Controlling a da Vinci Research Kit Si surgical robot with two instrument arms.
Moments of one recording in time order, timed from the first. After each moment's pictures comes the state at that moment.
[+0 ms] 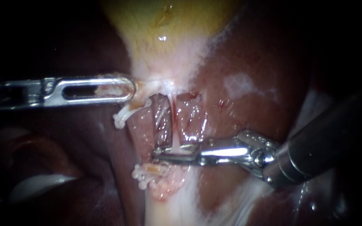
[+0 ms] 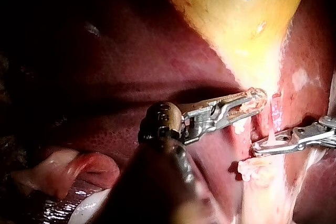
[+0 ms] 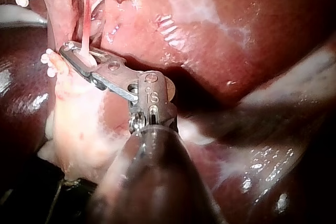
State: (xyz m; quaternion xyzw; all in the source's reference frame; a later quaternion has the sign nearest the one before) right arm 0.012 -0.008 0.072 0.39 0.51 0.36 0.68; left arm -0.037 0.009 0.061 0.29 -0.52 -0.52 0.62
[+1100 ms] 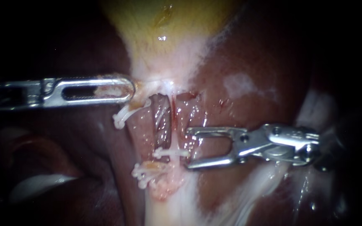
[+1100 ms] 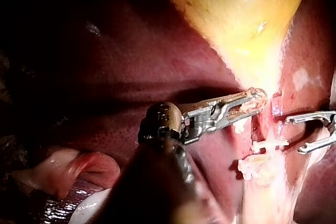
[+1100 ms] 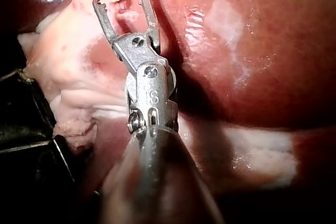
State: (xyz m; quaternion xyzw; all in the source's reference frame) right arm 0.005 -0.005 0.065 0.24 0.60 0.15 0.75; left arm -0.037 0.009 0.061 0.29 -0.52 -0.52 0.62
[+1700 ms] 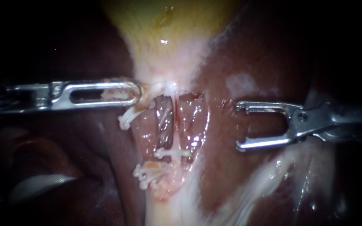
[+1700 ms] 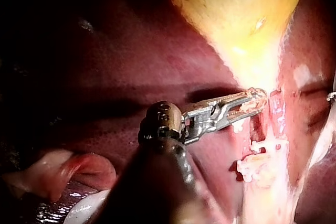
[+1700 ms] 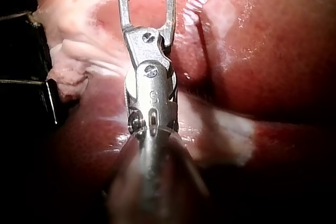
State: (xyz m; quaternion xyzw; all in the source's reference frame) right arm -0.002 -0.001 0.060 0.20 0.60 0.13 0.76; left arm -0.039 0.008 0.065 0.29 -0.51 -0.52 0.62
